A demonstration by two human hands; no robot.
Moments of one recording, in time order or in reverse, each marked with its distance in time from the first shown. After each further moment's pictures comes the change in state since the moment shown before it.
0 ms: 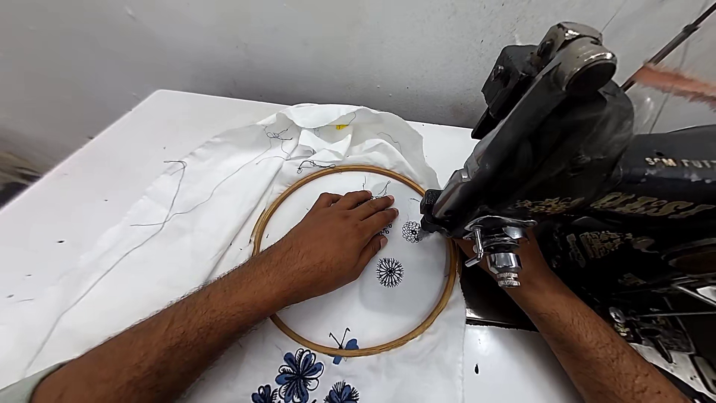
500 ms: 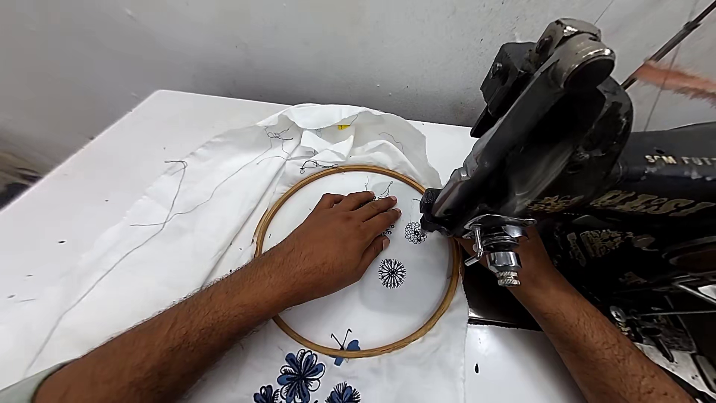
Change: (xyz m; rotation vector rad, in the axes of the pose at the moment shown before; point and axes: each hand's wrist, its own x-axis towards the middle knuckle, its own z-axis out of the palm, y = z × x) left_hand 0.000 0.002 0.002 -0.009 0.011 0.011; right_hand 0.001 -0.004 -0.003 -0.035 -0.007 0.041
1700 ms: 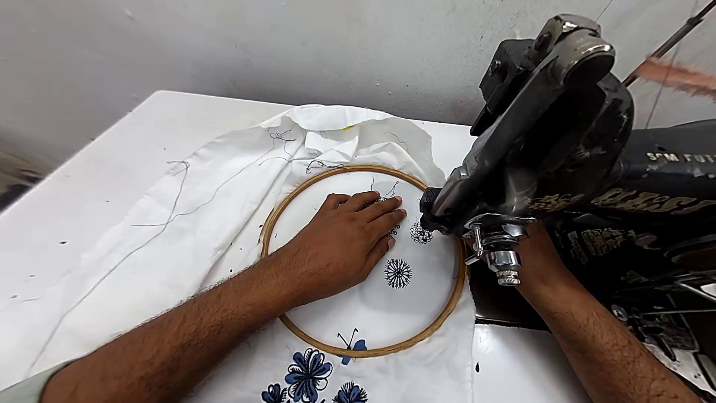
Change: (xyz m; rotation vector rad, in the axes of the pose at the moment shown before) left_hand 0.003 0.003 0.005 -0.017 0.030 0.019; right_hand 0.000 -0.006 -0.010 -0.102 -0.069 0.079
